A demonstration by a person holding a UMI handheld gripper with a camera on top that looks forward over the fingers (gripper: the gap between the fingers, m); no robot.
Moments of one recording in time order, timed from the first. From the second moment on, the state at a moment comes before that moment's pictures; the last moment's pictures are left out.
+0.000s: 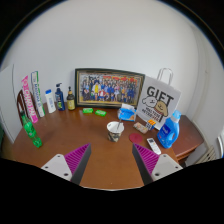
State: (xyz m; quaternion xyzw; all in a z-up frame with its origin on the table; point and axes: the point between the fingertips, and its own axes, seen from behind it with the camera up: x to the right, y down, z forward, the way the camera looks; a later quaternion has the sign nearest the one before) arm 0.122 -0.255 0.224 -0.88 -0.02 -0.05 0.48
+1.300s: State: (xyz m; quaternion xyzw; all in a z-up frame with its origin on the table) arm -0.325 -0.132 0.076 -0.82 -0.03 0.03 0.57
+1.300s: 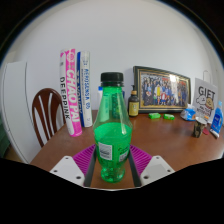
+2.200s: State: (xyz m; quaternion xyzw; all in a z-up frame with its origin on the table) arm -0.137 -0.004 0.308 -0.52 0.41 0.59 0.46
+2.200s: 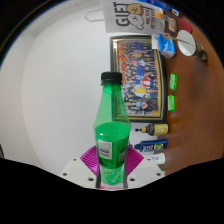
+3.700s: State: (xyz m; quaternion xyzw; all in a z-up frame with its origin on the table) arm 0.303 0.017 0.137 -0.79 0.10 -0.05 0.60
